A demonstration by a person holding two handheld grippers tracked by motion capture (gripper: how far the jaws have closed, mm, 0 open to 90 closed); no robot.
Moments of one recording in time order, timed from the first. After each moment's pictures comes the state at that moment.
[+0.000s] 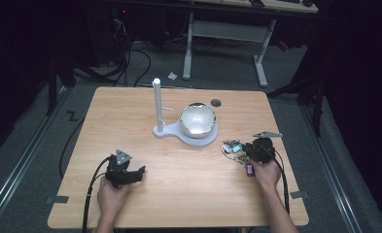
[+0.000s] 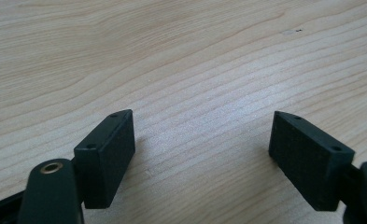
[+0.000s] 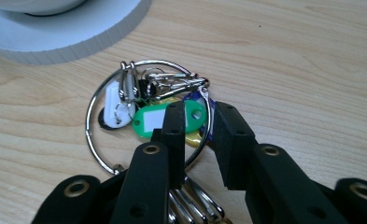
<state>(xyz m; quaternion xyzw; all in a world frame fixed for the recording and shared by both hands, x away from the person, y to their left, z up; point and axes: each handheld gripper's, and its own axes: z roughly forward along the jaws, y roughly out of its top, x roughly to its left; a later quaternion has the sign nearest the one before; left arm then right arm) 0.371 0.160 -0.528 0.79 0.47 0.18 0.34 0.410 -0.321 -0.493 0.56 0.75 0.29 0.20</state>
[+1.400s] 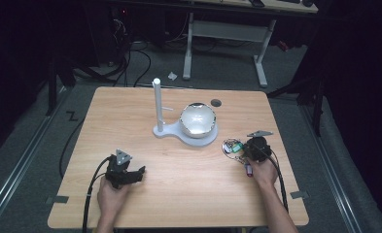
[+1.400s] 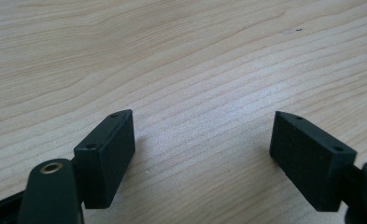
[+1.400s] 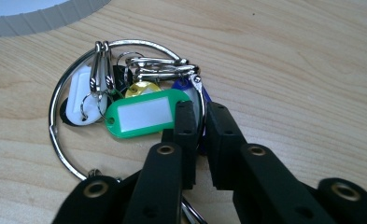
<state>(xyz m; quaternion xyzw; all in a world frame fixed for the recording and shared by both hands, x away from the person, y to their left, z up) 0.371 0.160 -0.528 0.79 0.47 0.18 0.34 0.421 -0.311 -0.504 0.55 0.77 0.23 0.23</state>
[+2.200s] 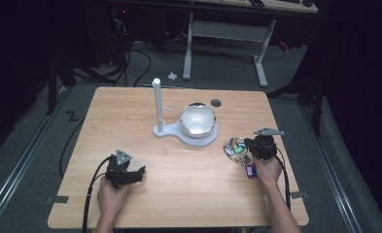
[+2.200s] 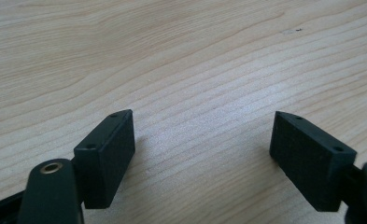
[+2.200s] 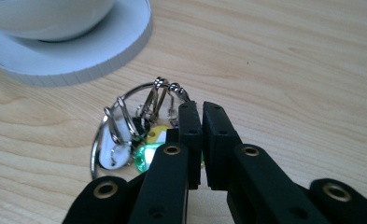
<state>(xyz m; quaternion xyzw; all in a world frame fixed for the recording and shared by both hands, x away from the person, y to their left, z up) 0.371 0.160 -0.528 0.79 0.47 0.18 0.34 0.412 -0.322 -0.480 0.53 0.75 0.31 0.23</state>
